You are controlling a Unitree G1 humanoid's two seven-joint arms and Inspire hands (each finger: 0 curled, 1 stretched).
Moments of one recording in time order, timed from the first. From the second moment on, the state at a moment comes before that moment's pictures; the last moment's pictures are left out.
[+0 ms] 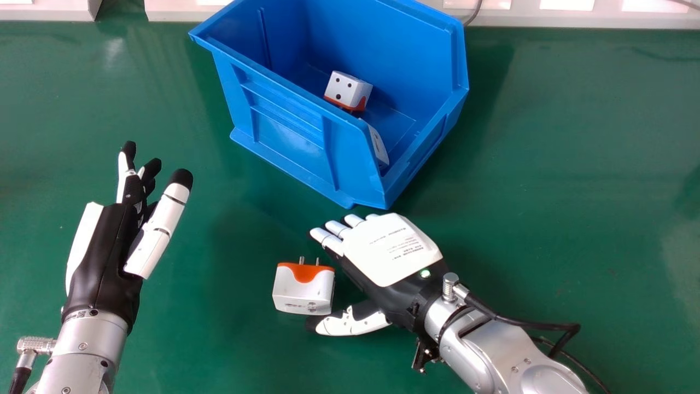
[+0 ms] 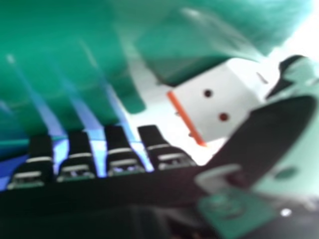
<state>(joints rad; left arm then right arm) 0.17 0.24 0.21 -0.14 0.02 0.06 -0.13 -0.29 -0.25 0.69 0.29 -1.07 0.04 0.03</state>
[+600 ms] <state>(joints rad) 0.19 0.24 0.21 -0.16 0.02 0.07 -0.13 -0.27 -0.18 0.66 0.35 -0.93 -0.03 -0.19</state>
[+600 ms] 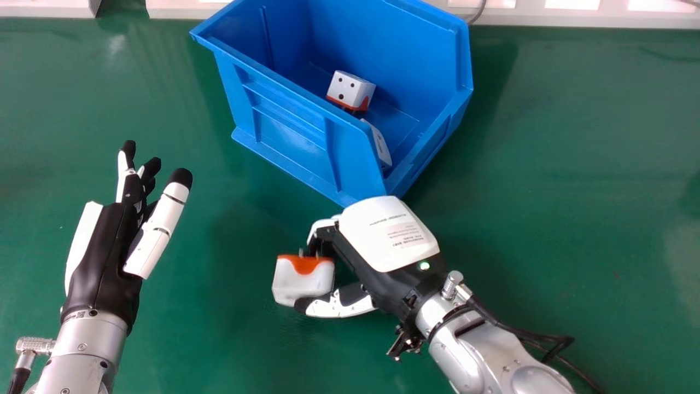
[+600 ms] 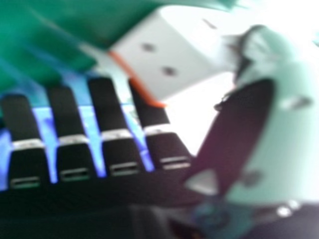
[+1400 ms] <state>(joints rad) 0.21 0.25 0.22 -0.16 0.01 0.06 -0.13 -0.04 -0.23 0.63 0.08 -0.94 0.08 -0.15</state>
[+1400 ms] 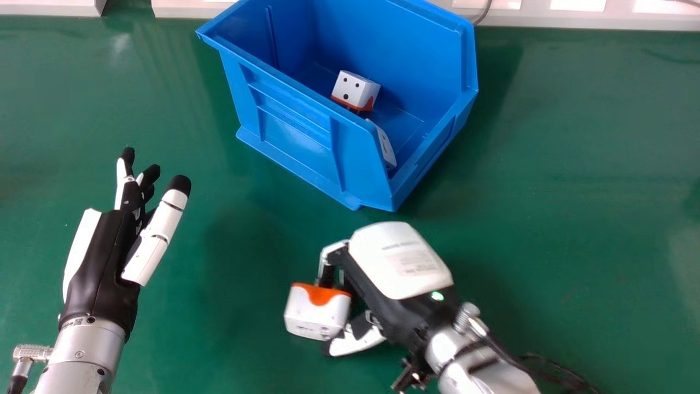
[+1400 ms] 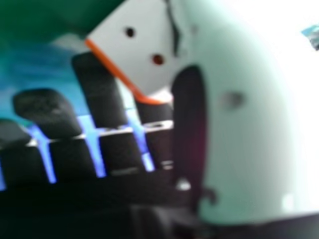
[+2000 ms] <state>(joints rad) 0.20 0.25 0.22 -0.15 0.00 0.06 -0.14 0.31 -0.25 0.40 -0.39 -0.88 0.10 -0.17</state>
